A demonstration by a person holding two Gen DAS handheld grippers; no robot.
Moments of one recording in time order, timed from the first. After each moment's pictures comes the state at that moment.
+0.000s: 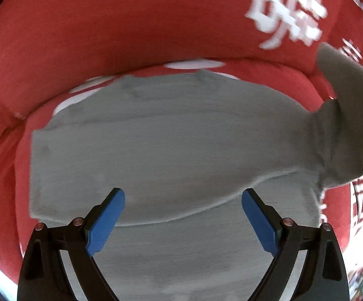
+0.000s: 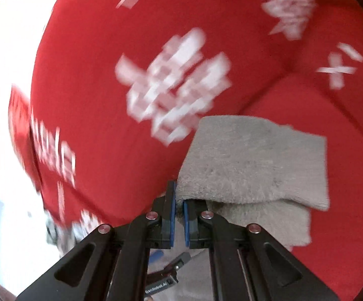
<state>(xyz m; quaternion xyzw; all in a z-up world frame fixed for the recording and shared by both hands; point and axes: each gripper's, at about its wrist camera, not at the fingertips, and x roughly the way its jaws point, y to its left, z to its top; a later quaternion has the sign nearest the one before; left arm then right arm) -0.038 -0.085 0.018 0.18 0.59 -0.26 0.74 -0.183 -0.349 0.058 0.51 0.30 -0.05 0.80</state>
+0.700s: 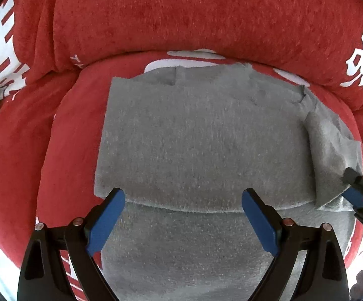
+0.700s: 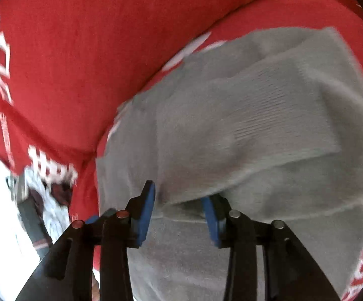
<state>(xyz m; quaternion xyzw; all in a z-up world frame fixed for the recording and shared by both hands) 0.023 0.046 -0.005 0.11 0.62 -0.18 0.76 -0.135 -0.245 -0.037 0.51 0.45 -0.10 0.73</state>
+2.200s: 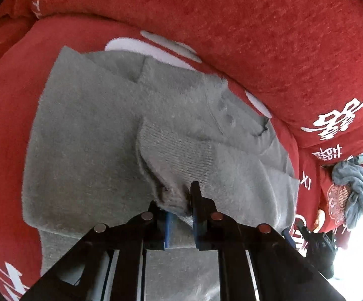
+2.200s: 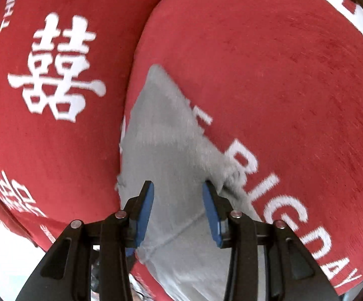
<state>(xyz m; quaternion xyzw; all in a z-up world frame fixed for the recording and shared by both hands) 0.071 0.045 -0.036 -0.11 0.69 -0.27 0.67 -0.241 -0.329 -0.075 0.69 0.33 -0.19 0.61</state>
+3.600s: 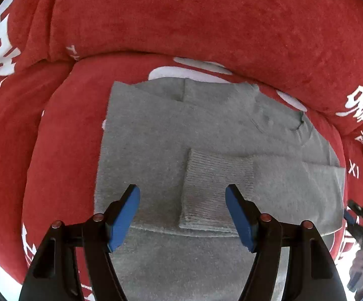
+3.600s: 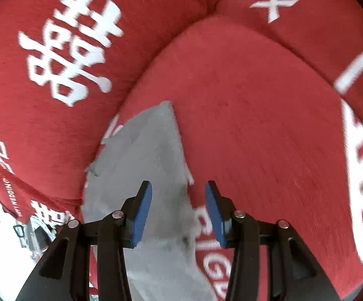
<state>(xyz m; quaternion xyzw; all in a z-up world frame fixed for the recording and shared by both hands) 0.058 0.057 -0.014 0.04 0.64 -0.19 0.74 -0.217 -0.384 -0.063 0.53 0.46 -0.15 0.69</state>
